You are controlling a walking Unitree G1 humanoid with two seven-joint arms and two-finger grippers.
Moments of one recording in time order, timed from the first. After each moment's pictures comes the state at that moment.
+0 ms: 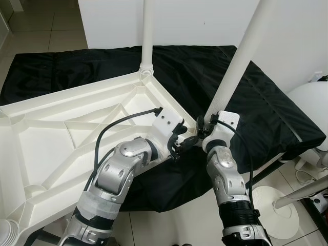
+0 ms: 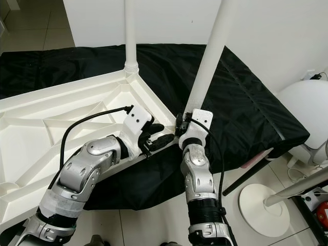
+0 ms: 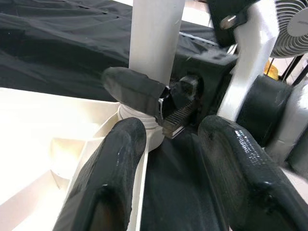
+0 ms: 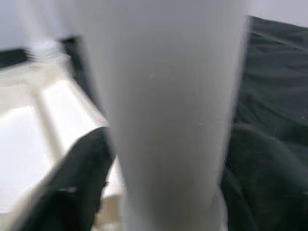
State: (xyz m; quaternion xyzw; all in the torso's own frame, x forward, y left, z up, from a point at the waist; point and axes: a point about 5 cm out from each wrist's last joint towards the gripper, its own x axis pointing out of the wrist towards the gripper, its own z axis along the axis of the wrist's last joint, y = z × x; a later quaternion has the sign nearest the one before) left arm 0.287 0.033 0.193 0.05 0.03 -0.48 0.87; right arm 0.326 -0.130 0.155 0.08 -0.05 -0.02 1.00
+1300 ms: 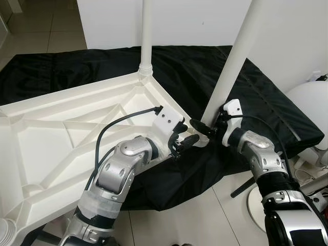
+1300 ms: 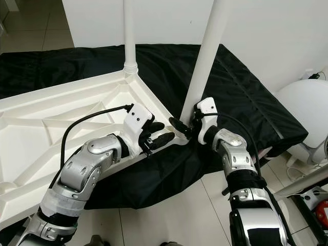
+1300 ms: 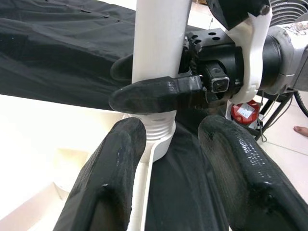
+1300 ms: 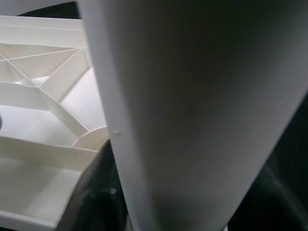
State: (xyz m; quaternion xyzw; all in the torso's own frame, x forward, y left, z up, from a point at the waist) left arm 0.289 0.033 0.196 0.04 0.03 -0.48 0.88; right arm 0.357 -0.173 0.162 -0.06 0.00 0.36 0.93
